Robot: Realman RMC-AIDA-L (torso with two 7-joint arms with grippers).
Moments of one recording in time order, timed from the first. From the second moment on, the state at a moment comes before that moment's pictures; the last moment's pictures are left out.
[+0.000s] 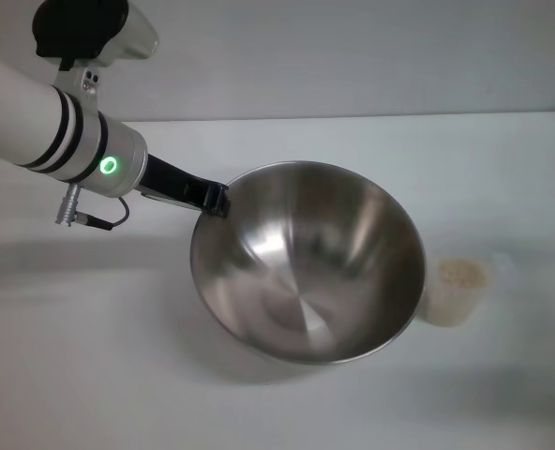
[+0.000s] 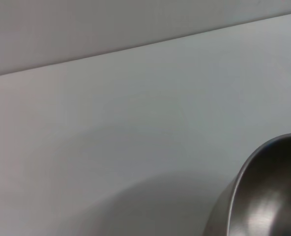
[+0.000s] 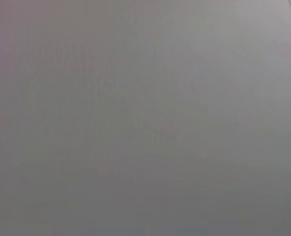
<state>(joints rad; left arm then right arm) -0.80 -2.07 -1.88 -1.02 2.47 -1.22 0.39 0.47 2.07 0.74 0.02 -1.79 -1.74 0.09</state>
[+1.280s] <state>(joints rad) -0.81 -2.06 -1.88 -0.95 2.47 -1.15 0.43 0.46 2.07 0.74 0.02 -1.79 -1.75 0.09</state>
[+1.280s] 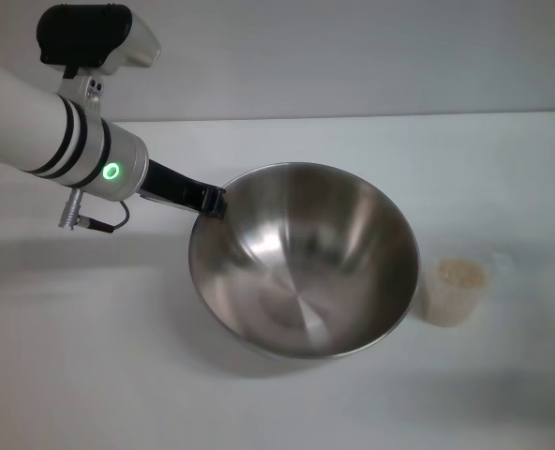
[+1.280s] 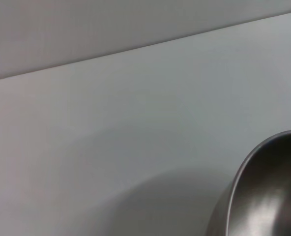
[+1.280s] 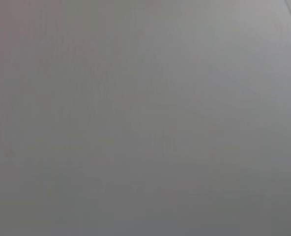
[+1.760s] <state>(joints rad) -0.82 -2.06 -1.88 -0.95 2.48 -1.13 0.43 0.46 2.07 0.74 0.02 -1.79 -1.76 0.09</state>
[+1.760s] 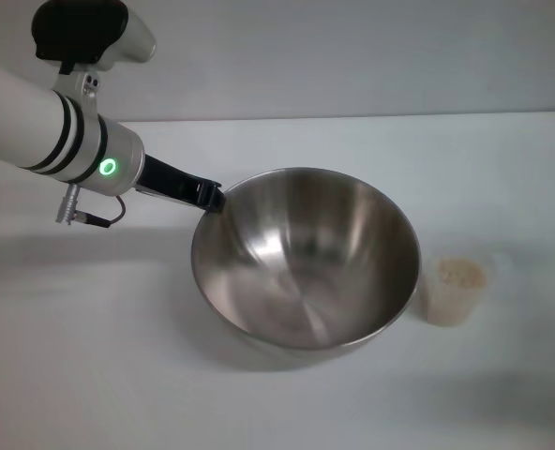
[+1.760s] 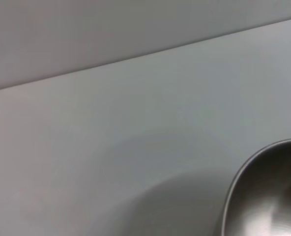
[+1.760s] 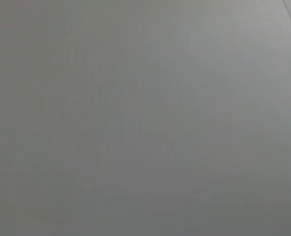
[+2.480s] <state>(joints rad) -0.64 -2.07 -1.86 -1.26 2.44 -0.97 0.45 0.46 2.07 0.74 0.01 -1.79 -1.76 0.09</state>
